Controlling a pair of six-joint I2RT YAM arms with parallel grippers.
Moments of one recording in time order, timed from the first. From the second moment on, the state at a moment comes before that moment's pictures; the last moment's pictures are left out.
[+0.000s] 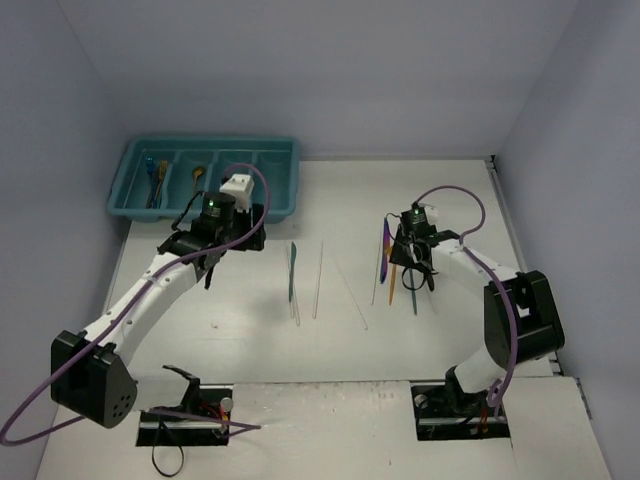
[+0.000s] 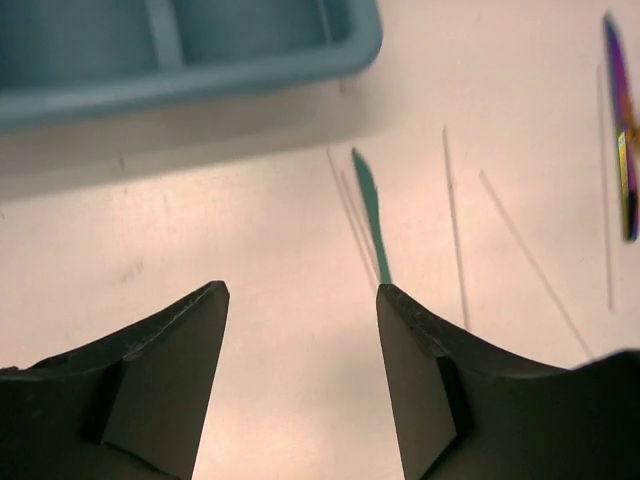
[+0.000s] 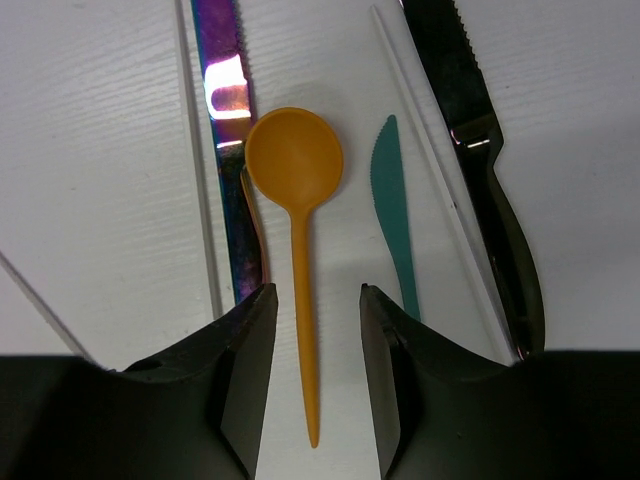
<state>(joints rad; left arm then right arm) -0.38 1.27 1.07 -0.42 -0.04 -0.23 0.30 1.55 0.89 -0.34 0.18 0.52</state>
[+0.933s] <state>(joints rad) -0.48 1.01 0.82 -0.51 0.00 -0.36 0.35 1.69 0.90 -0.24 0.26 0.55</state>
